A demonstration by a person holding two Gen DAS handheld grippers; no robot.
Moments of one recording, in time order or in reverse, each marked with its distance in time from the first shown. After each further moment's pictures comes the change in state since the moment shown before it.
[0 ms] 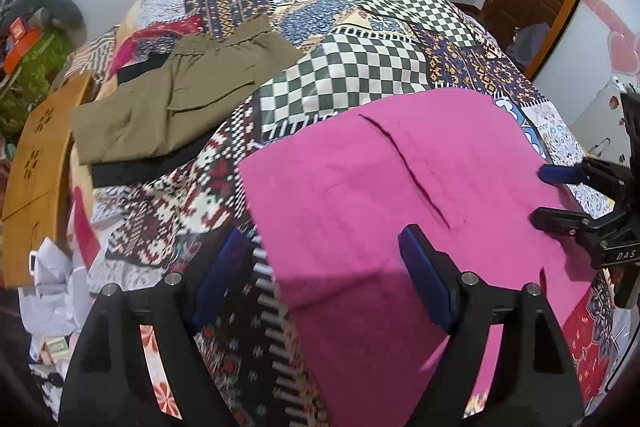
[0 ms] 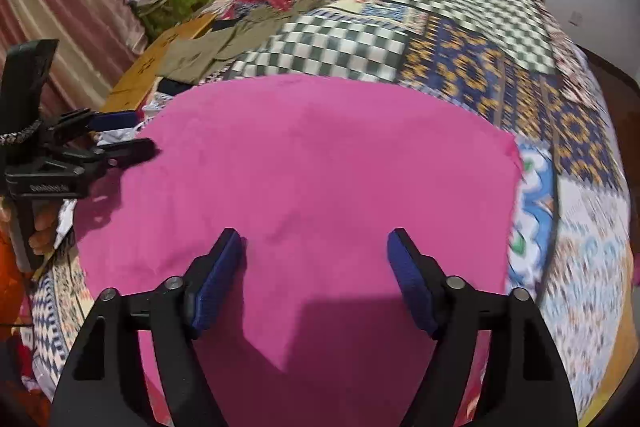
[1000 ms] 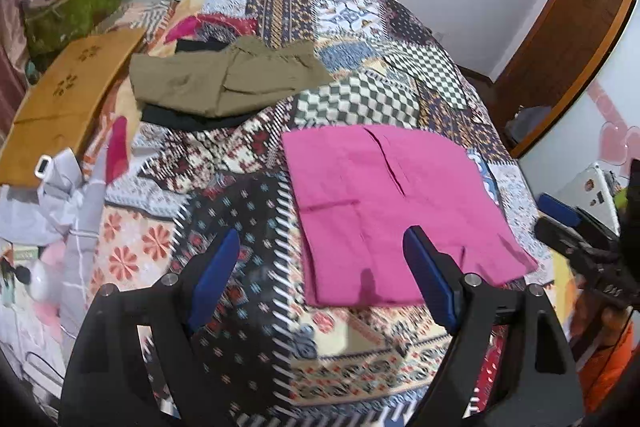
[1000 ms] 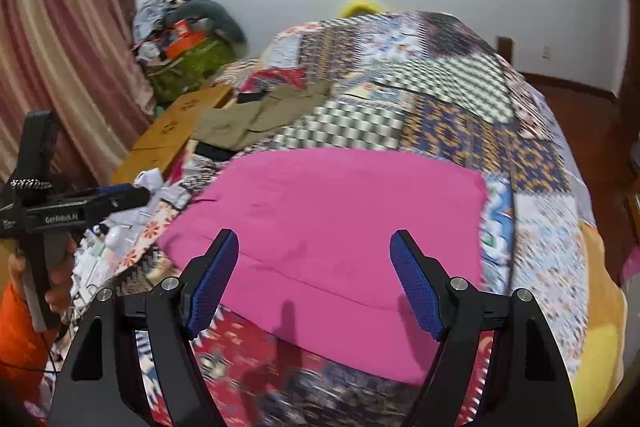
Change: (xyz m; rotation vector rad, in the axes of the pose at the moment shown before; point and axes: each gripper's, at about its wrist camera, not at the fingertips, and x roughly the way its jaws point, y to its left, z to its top) left arm -0.091 0.015 -0.053 -0.277 -0.109 -0.072; right arm -0.081 0.057 -0.012 0.012 -0.254 -0.014
